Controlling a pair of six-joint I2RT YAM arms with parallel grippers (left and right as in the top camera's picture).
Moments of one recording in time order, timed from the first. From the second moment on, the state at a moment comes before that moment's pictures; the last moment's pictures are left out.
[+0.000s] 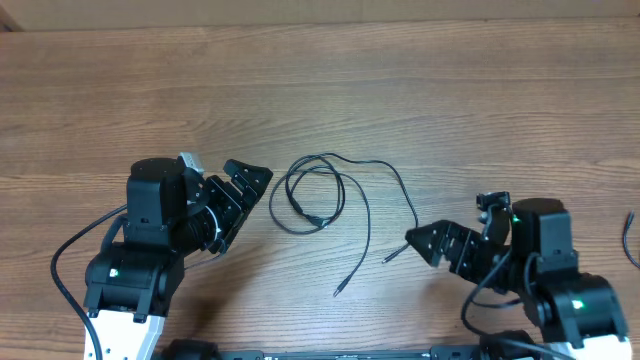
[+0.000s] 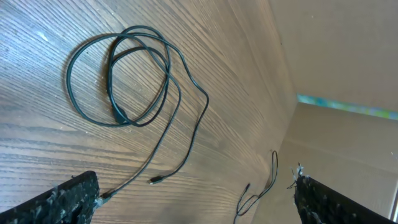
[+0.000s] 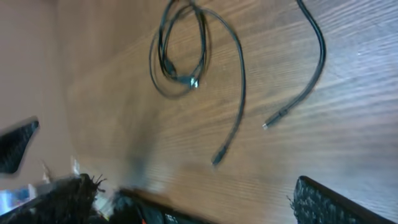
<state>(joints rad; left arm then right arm) -0.13 0.93 0.97 -0.82 0.42 -1.09 0.15 0.75 0.75 -0.96 -0.55 0.62</state>
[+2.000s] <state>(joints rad) -0.13 0.93 0.97 -0.82 0.42 -1.09 0.67 1.56 0.63 0.15 -0.19 1.66</state>
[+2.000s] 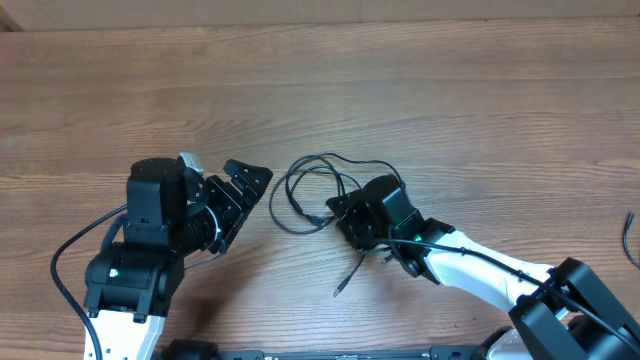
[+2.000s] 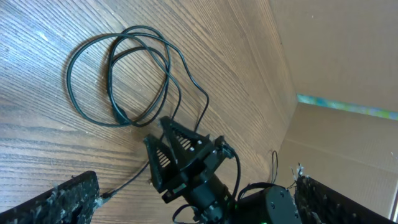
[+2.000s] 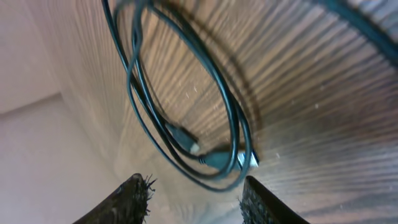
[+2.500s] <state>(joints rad) -0.13 0.93 0.97 -0.82 0.42 -1.09 0.70 1.56 0.63 0.15 -0.14 1.69</state>
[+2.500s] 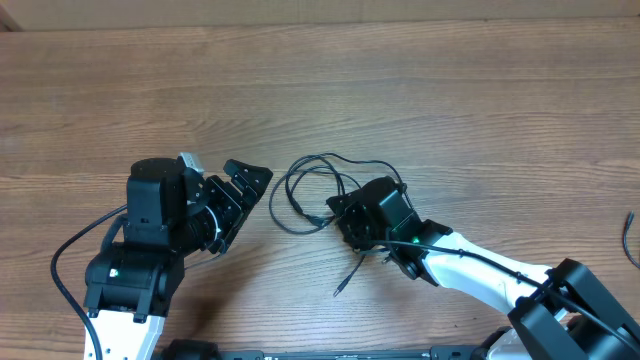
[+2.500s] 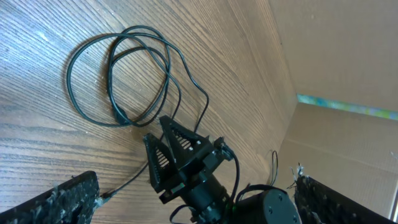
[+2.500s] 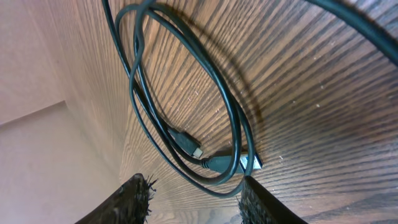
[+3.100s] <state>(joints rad) -0.13 0.93 0.97 -0.82 0.42 -1.09 0.72 1.71 0.63 0.33 -0.08 1.69</state>
